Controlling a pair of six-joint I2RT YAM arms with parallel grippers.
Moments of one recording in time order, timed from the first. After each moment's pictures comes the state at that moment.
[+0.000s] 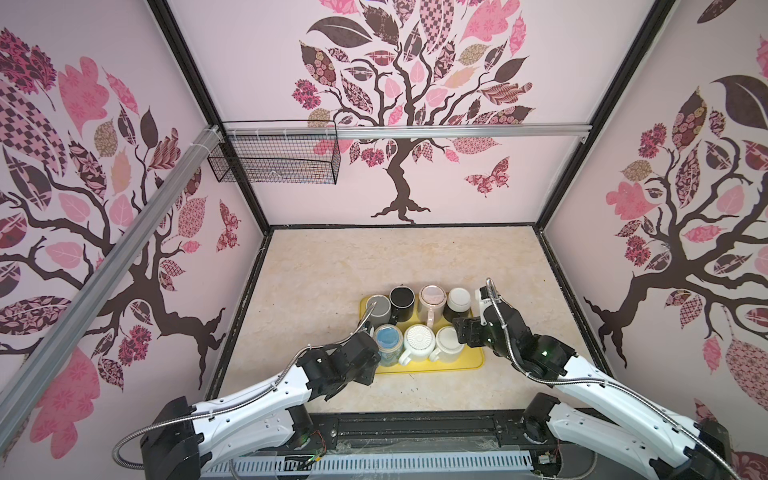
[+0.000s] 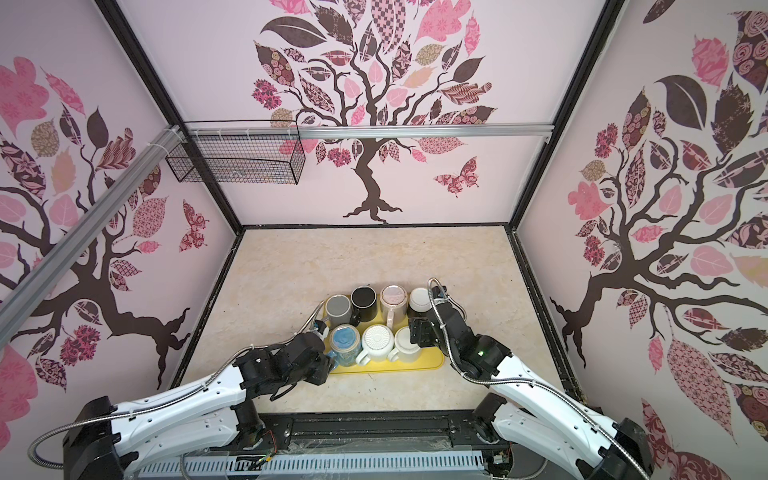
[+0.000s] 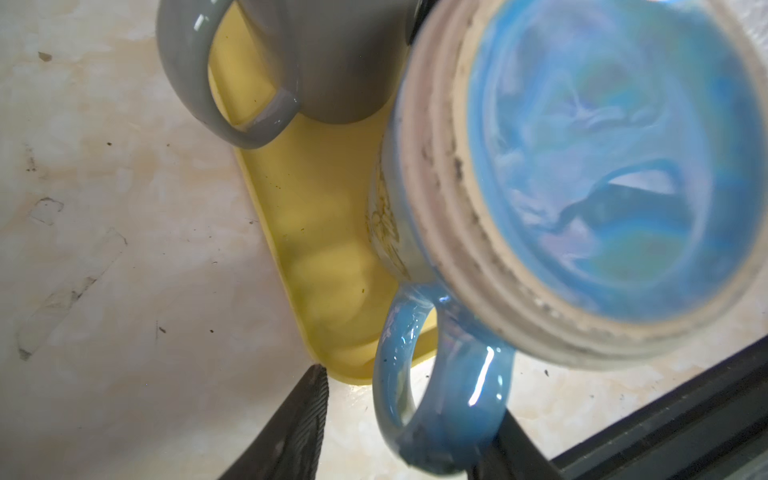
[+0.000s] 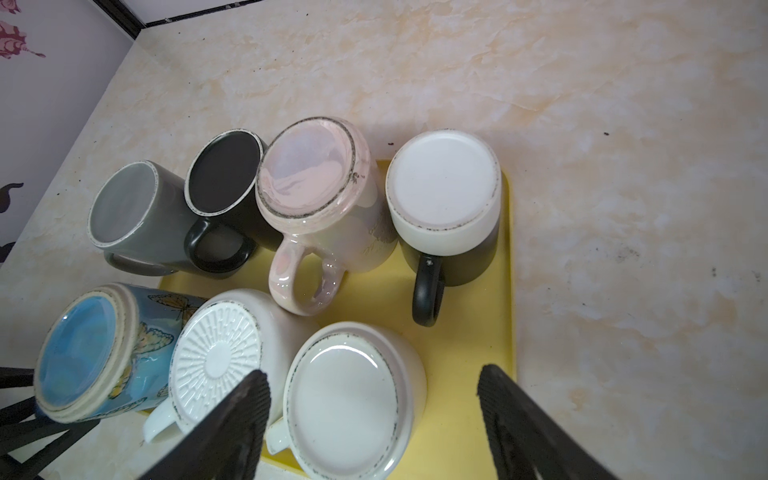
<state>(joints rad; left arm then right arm) -0.97 0.99 0.55 -0.63 -0.21 -0.58 0.73 0.85 0.63 -0.45 0.22 0.55</state>
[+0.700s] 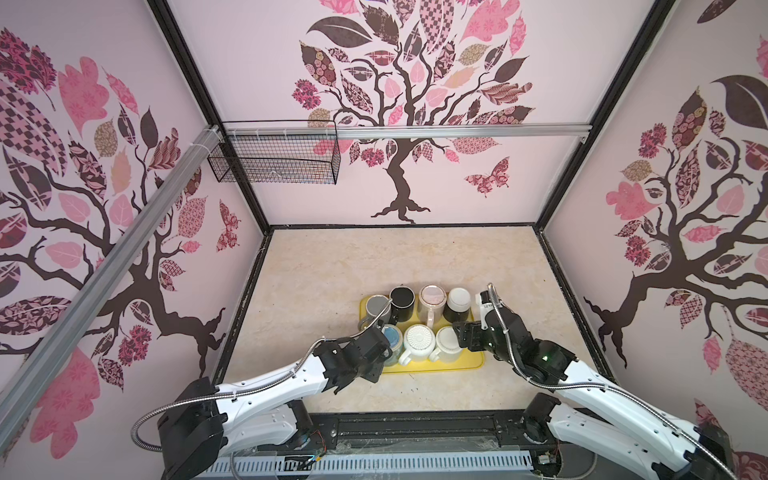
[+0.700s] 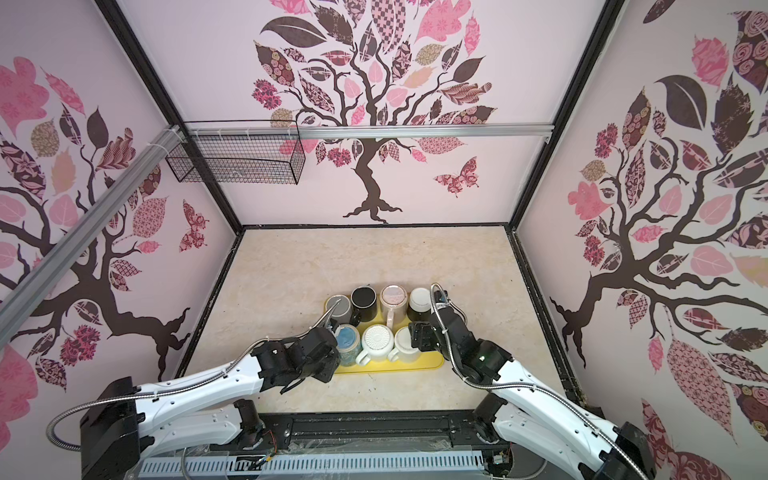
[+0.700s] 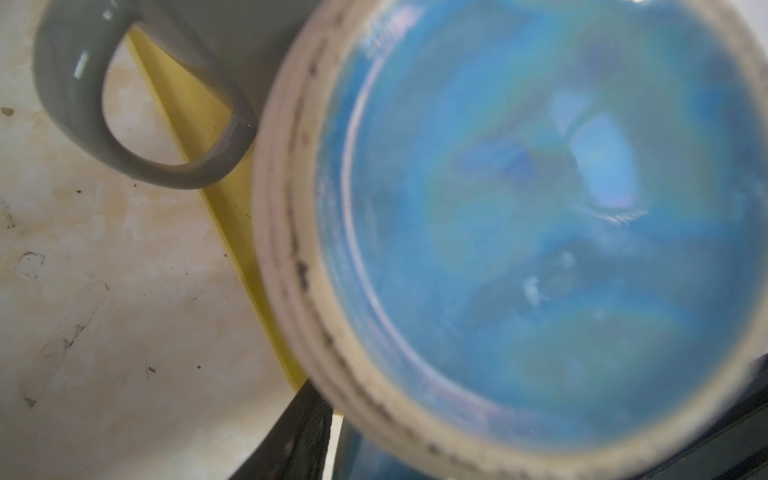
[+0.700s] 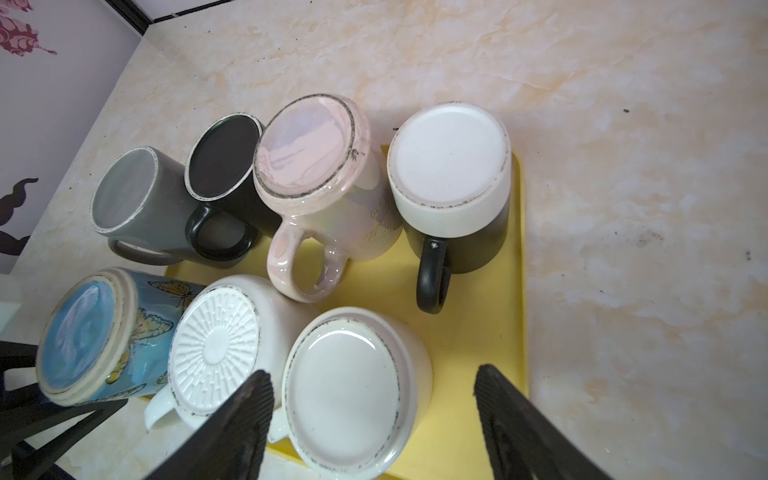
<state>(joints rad) -0.99 1.12 0.62 -0.60 -0.20 -0.50 0.73 0.81 0.57 -0.42 0.19 0.57</state>
